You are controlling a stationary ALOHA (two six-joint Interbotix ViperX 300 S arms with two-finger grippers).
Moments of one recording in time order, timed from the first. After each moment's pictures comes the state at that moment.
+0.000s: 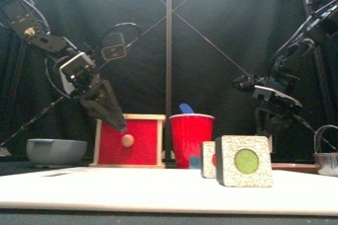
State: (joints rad) left arm 0.08 -0.12 0.94 -0.05 -0.14 0.00; right arm -0.45 -0.24 0.96 -0.41 0.39 0.84
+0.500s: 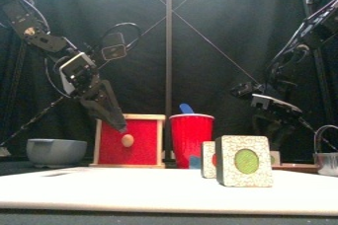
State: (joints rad) left arm 0.08 -0.12 0.94 -0.05 -0.14 0.00; right arm -0.43 -0.29 0.92 -0.41 0.44 0.85
